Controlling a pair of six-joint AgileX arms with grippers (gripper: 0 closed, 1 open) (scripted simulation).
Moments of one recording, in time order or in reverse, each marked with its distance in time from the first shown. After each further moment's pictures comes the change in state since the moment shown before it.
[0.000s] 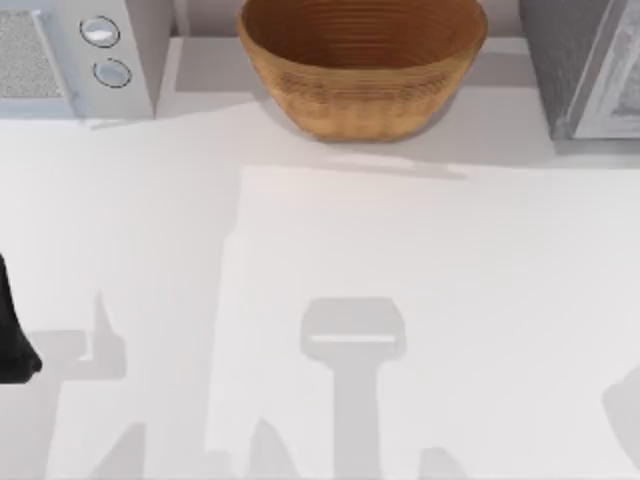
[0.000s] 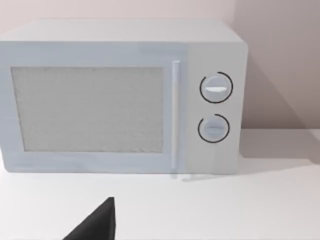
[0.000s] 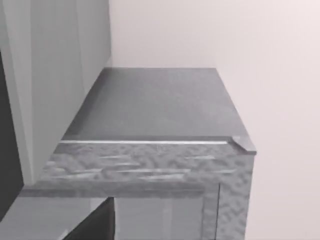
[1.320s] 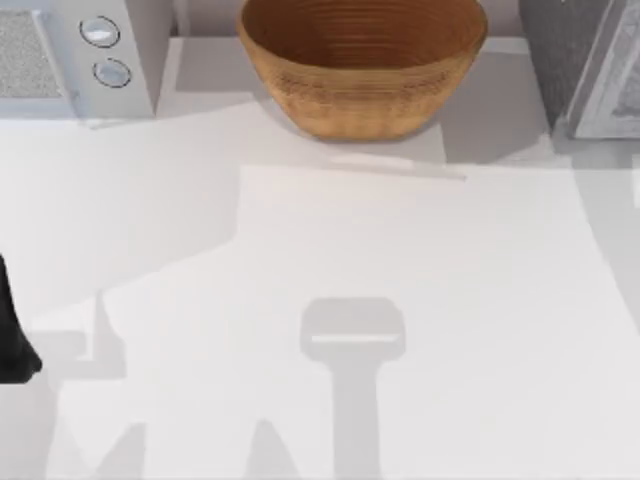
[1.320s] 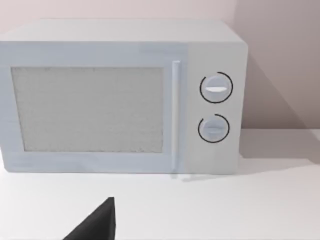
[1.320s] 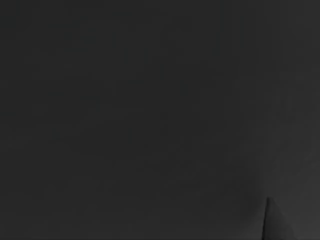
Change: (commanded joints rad) left arm 0.000 0.000 0.000 0.000 0.000 0.000; right arm 1.221 -0.009 0.017 -0.052 1.221 0.001
